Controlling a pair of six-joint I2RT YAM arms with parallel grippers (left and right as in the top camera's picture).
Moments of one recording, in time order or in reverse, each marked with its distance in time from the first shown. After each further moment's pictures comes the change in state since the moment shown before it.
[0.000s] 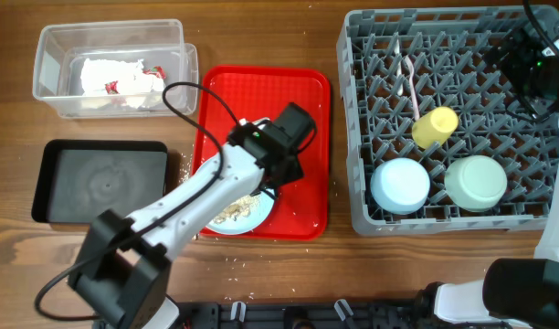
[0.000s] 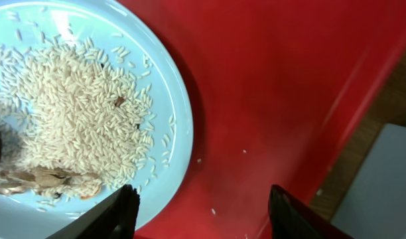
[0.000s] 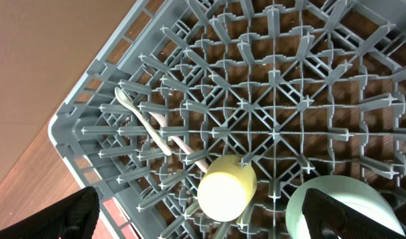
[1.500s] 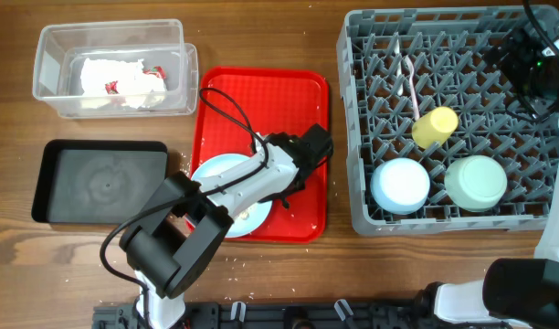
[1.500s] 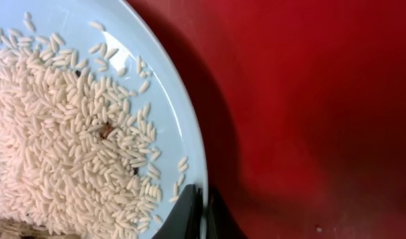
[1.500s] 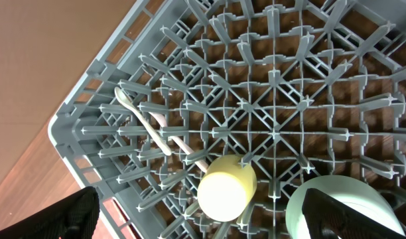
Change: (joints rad) left arm -0.072 0.248 0.005 0.007 -0.166 -0.050; right arm 0.000 0.000 0.000 0.000 0.000 0.000
